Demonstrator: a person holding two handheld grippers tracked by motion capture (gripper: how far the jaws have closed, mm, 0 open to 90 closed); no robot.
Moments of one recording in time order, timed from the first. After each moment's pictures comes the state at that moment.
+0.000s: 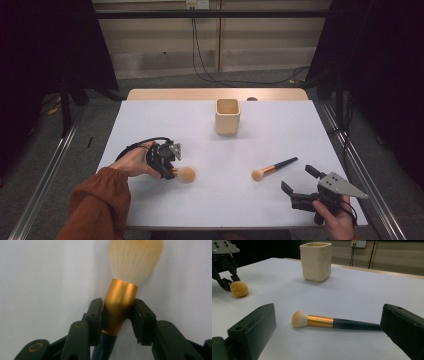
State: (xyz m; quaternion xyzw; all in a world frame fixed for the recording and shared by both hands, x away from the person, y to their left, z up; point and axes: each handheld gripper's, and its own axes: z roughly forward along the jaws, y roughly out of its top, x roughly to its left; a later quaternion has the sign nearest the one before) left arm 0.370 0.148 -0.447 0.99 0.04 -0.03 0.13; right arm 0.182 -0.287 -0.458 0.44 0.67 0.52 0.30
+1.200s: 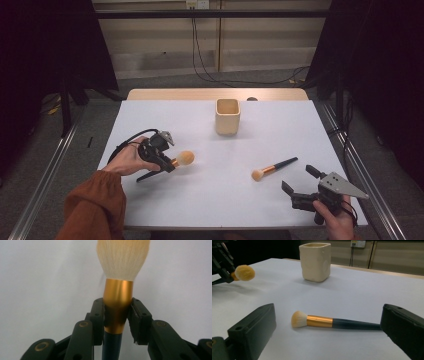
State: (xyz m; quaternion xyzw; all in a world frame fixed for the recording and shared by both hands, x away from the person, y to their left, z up) left arm 0.379 0.171 -0.425 0.96 0.18 -0.04 0.22; right arm 0.182 -0.288 -0.457 0.44 0.67 0.52 0.30
